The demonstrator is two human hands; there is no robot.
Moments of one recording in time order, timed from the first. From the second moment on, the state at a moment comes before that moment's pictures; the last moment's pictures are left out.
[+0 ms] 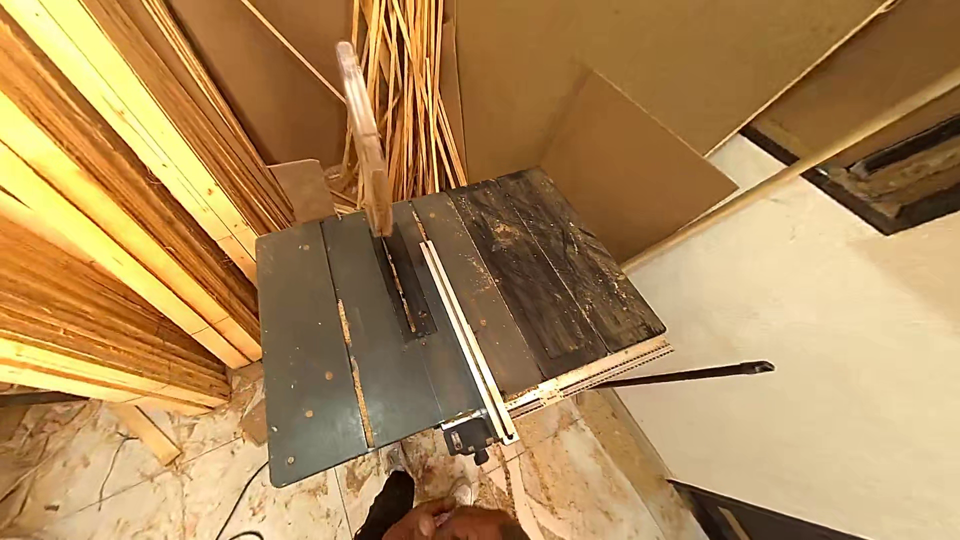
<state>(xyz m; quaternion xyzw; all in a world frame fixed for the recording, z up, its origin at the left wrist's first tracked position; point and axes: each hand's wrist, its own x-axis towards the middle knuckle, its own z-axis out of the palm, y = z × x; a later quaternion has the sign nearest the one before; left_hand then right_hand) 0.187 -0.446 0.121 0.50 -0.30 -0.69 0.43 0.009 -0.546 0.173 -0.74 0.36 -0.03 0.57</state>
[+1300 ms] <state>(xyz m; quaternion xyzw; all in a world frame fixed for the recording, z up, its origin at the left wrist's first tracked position) 0.416 -0.677 0.056 0.85 -0.44 -0.27 0.08 0.061 -0.768 0.078 -0.72 0.59 -0.15 0.33</state>
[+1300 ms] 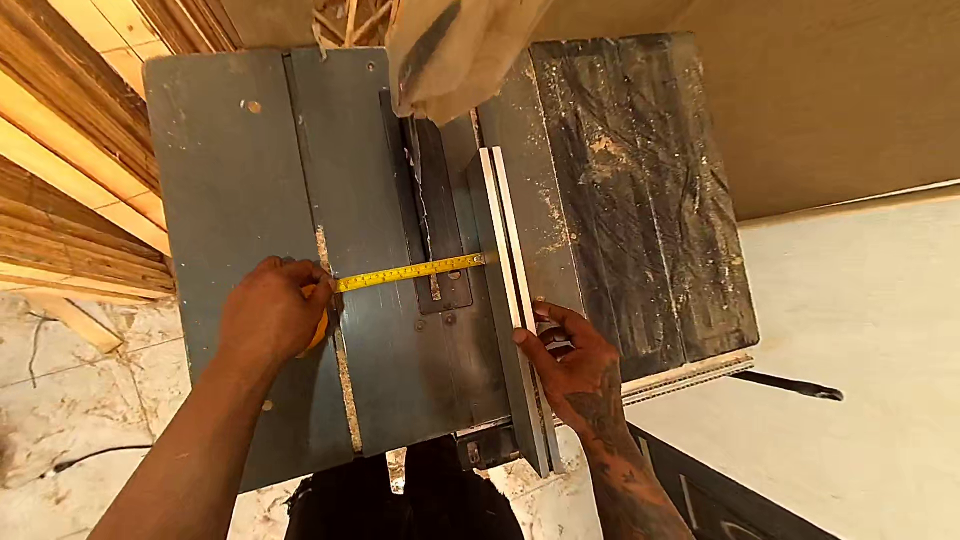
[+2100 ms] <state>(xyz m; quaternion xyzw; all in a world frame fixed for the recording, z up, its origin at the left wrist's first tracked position) 0.393 -0.691 0.051 0.87 -0.42 -0.24 0.08 0.061 -0.761 0.059 -0.80 0.54 -0.04 0.24</state>
